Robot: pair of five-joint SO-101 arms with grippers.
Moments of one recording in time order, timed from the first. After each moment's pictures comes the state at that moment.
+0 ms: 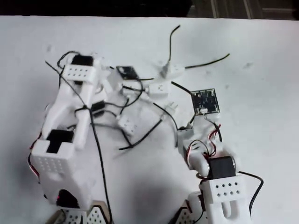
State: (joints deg) left arm -0.8 22.8 -7.3 94.8 -56.8; right arm -11.8 -67.4 64.4 62.3 1.5
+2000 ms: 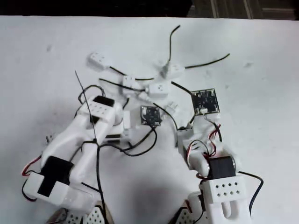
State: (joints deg) left arm 12.4 1.1 35.2 59.1 -68.0; right arm -11.8 -67.4 64.4 62.3 1.5
